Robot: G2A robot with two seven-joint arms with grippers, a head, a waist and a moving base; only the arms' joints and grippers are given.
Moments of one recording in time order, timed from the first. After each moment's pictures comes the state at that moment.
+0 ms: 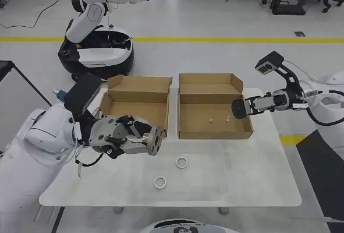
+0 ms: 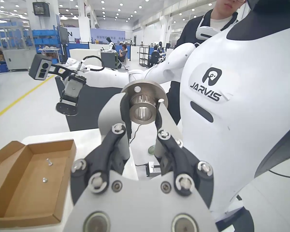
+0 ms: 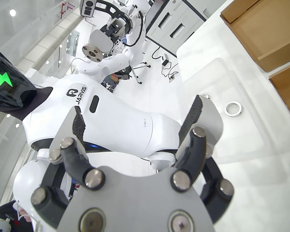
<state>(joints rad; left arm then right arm) 1.18 -0.79 -1.25 -2.01 -0.38 -1.01 -0.81 -0.83 -0.70 1.05 -1.45 0.93 -0.28 1.54</state>
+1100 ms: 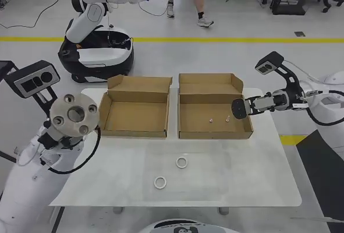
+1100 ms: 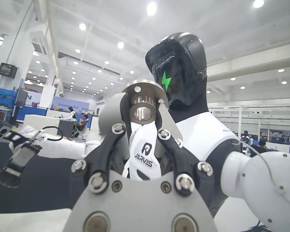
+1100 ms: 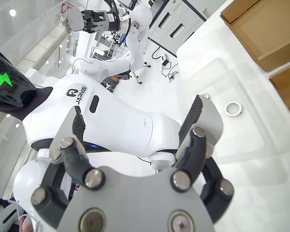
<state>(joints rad) 1.32 -0.86 -1.32 -2.05 -1.00 -1.01 -0.81 -0.83 -0.70 1.05 -1.45 0.93 -0.28 1.54</state>
